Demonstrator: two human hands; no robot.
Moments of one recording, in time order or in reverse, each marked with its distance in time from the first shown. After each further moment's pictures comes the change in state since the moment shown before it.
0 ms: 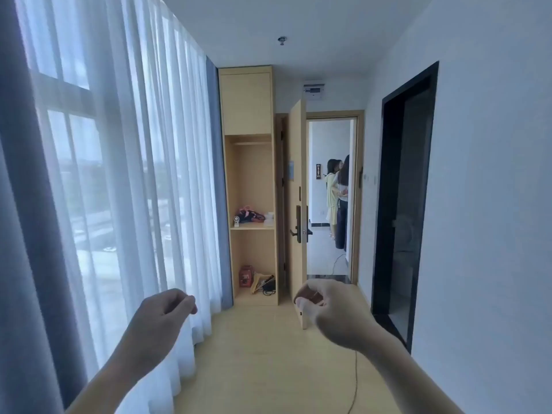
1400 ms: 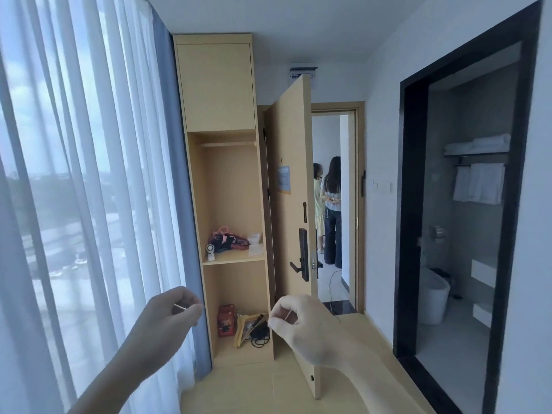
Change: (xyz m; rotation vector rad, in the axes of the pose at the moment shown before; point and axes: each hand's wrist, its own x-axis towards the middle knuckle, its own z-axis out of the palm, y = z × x) left_hand 0.633 -0.176 0.098 -0.028 -0.151 0.094; right_hand 0.587 0.186 0.172 0.108 0.013 0.079
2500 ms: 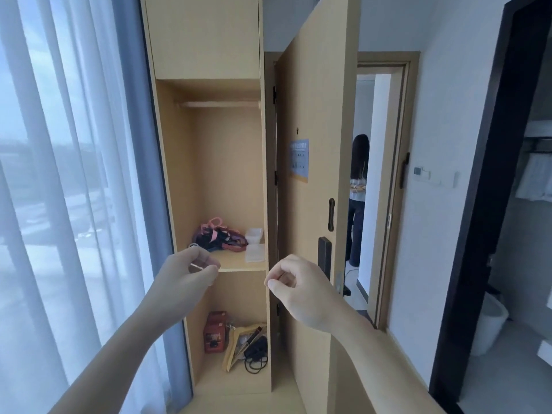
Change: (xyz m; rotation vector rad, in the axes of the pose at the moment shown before) left_hand 0.464 -0.106 0.168 -0.001 0.070 0.007; right_hand 0.445 0.245 -0.017 0.020 0.057 -0.092
